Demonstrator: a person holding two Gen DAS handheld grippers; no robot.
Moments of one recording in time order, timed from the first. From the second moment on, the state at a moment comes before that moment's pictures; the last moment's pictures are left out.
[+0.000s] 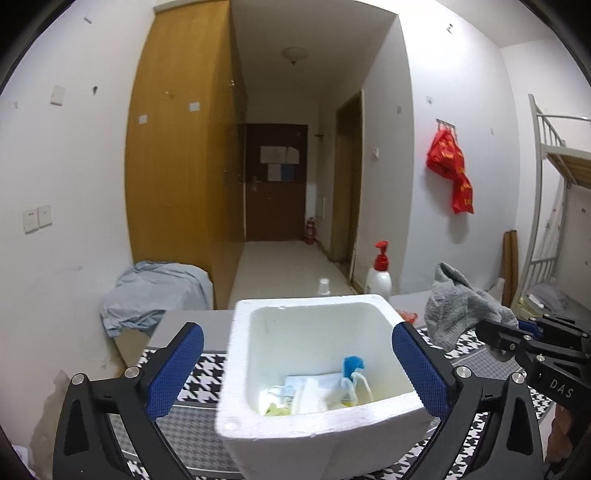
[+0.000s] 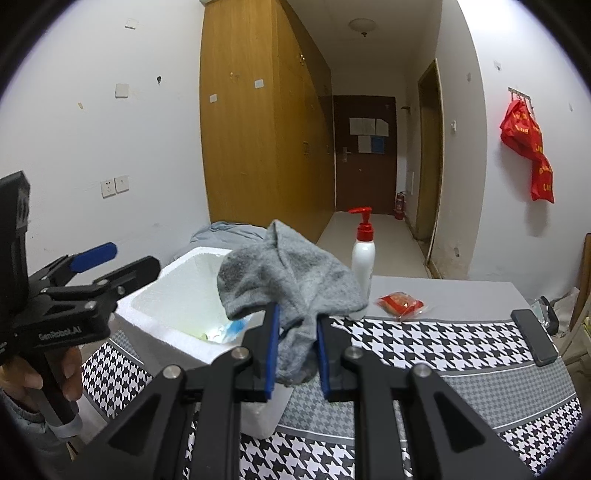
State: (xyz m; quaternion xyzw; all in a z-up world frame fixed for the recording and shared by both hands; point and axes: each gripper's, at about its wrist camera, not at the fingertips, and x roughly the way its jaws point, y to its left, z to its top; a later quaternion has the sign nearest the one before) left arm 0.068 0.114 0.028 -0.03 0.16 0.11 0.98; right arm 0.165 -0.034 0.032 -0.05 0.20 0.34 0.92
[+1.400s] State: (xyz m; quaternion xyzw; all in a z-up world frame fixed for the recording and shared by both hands) left arm 0.002 0.161 0.026 -0.07 0.14 0.20 0.97; right arm 0.177 0.049 0.036 -0.10 0.22 0.41 0.88
